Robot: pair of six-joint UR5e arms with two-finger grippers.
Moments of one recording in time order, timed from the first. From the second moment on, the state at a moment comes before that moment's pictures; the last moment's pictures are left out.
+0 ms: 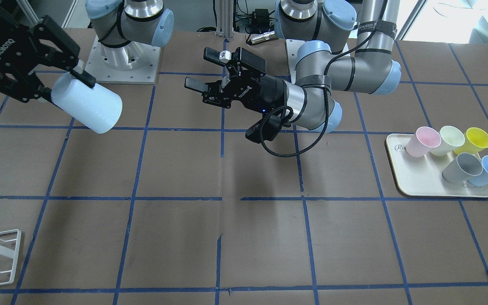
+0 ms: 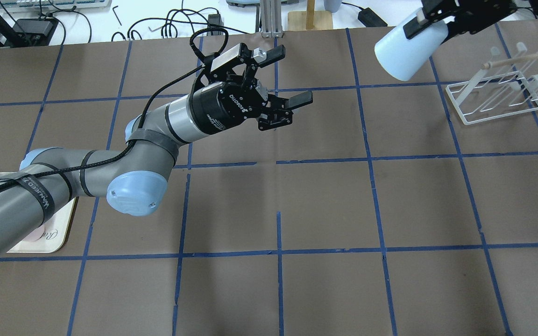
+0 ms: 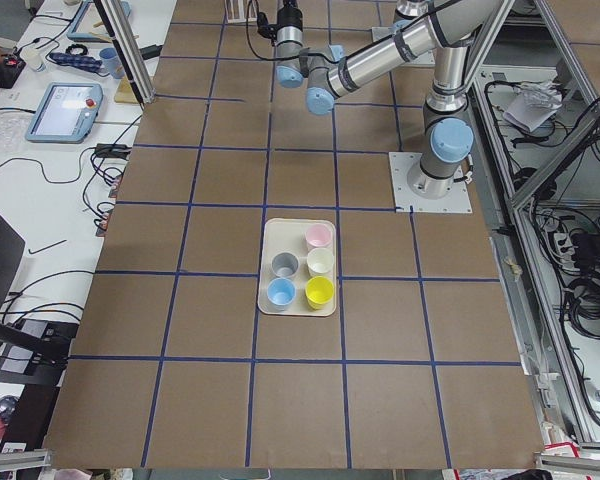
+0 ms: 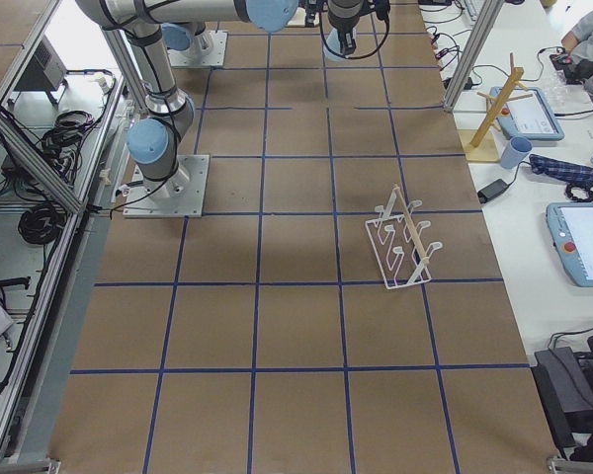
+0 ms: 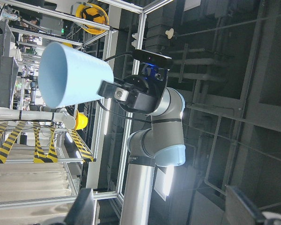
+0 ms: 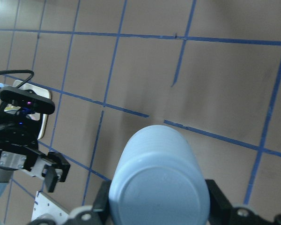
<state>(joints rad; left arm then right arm) -1.67 -1.80 -2.05 -1.10 -0.48 0.10 1.33 -1.53 1.36 -1.30 -0.92 -0.52</state>
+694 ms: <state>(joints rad) -1.67 -1.80 -2.05 -1.09 -0.48 0.10 1.37 -1.54 1.38 -1.19 -0.72 -0.53</state>
